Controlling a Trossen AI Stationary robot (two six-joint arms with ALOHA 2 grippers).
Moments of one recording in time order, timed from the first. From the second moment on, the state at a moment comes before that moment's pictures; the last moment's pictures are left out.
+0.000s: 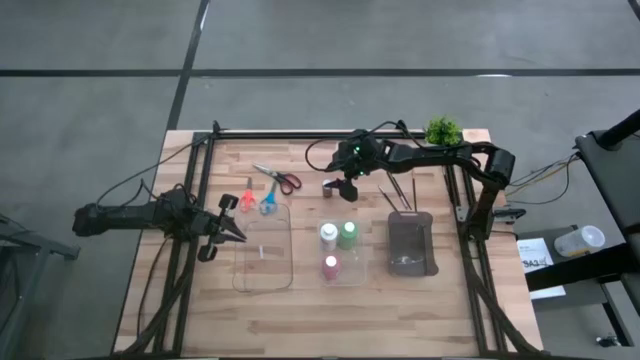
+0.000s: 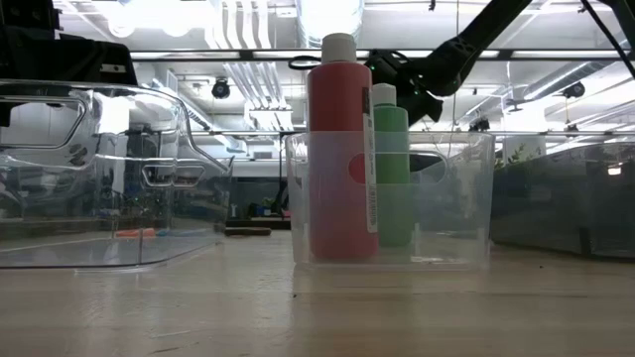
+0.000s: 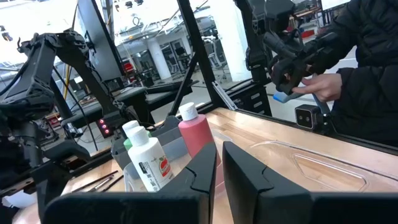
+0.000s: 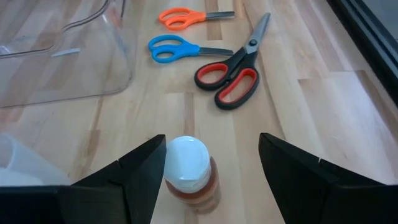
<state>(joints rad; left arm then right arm) 0.03 0.06 0.00 0.08 0.46 0.33 -0.44 1.81 1.08 0.06 -0.39 -0.18</state>
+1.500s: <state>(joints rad) 0.03 0.06 0.00 0.08 0.46 0.33 -0.43 1.85 1.07 0.05 -0.39 -0.17</state>
